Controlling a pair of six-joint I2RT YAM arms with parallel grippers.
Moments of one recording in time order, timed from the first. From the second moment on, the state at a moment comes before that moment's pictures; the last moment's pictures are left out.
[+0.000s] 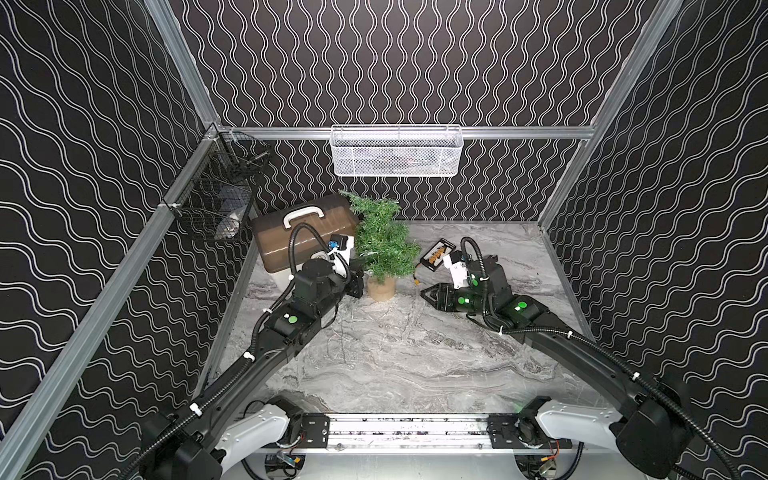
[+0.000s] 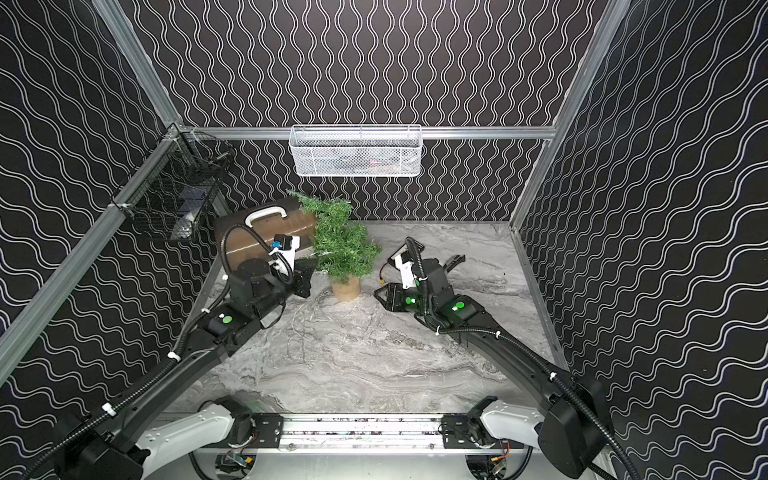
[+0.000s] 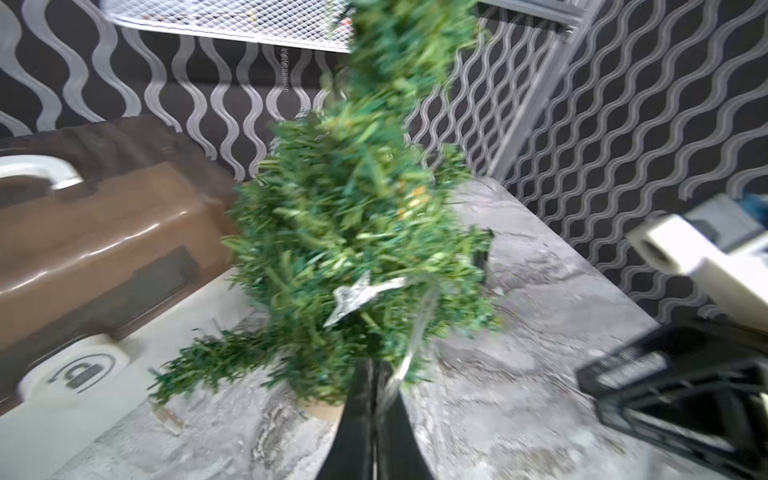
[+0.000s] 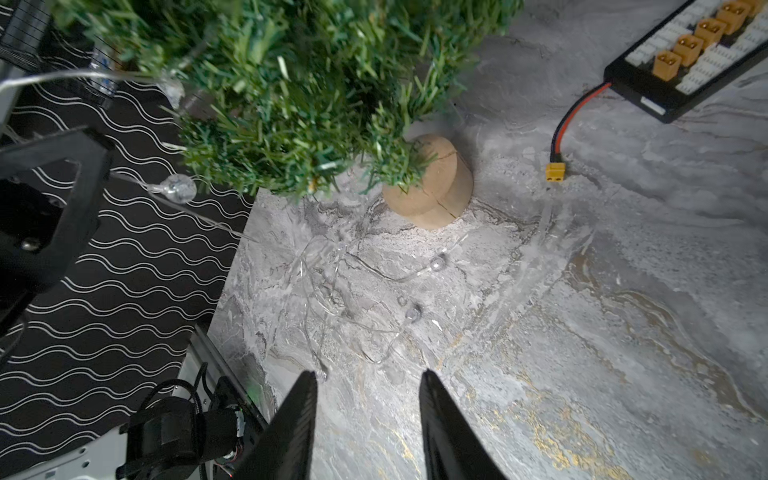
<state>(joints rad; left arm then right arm) -0.43 1.05 0.92 -0.12 0.07 -0.22 0.61 1.20 0.95 -0.31 -0.27 0.61</state>
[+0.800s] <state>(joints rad) -0.46 1.17 1.27 -0.38 0.52 -0.33 0.61 1.43 1.26 -0.16 -0.41 0.64</state>
